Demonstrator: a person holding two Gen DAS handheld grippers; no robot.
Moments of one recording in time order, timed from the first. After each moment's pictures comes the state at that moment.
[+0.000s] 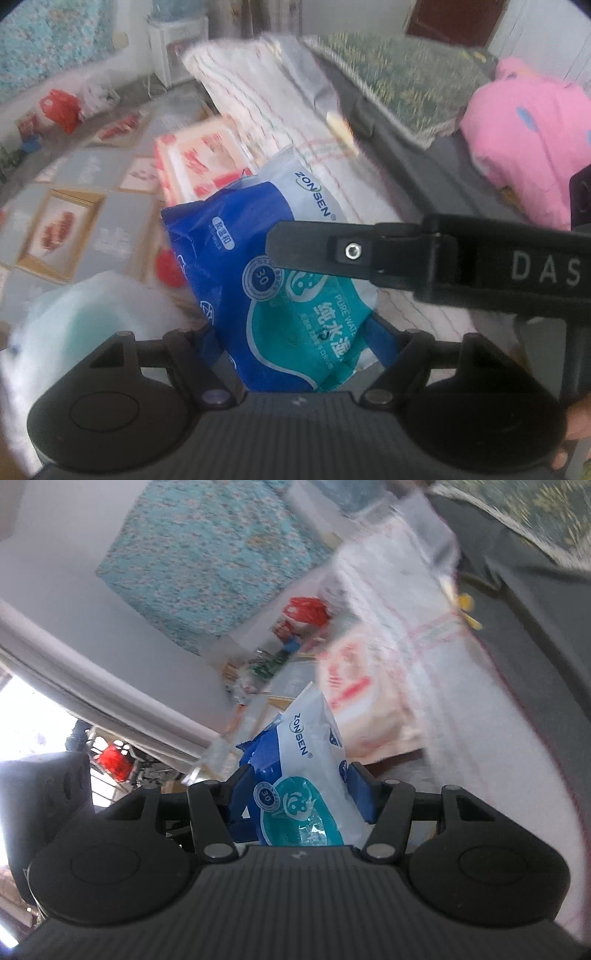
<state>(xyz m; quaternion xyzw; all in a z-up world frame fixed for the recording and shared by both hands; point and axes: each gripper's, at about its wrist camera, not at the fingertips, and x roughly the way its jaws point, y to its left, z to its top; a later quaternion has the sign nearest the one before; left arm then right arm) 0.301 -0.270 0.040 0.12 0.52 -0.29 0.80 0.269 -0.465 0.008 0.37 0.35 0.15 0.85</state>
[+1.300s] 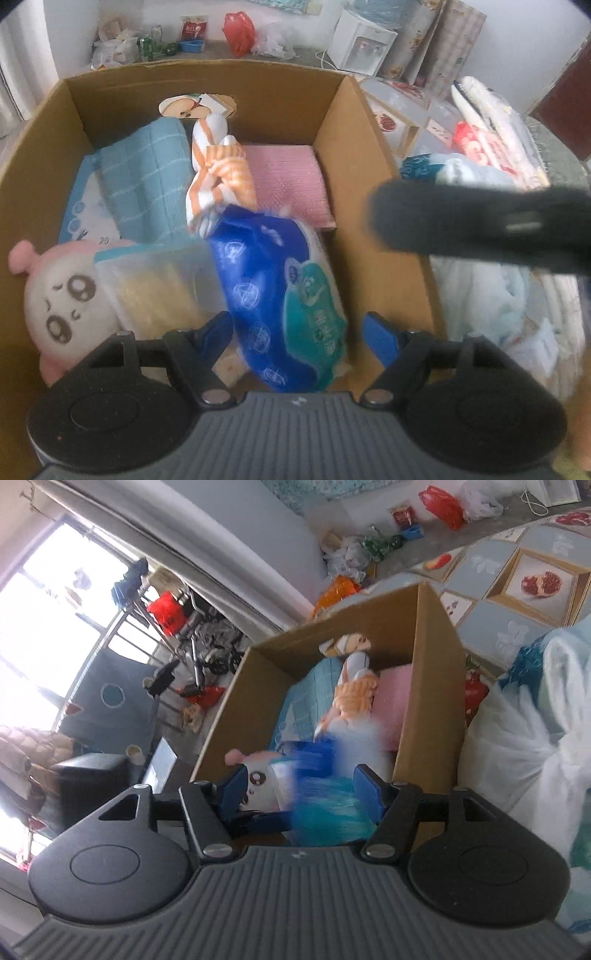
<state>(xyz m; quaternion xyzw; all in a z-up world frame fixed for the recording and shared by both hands) 0.263 0.128 0.009 -0.05 0.55 -0.13 0.82 0.286 -0.088 0.052 0.26 0.45 0.31 0.80</state>
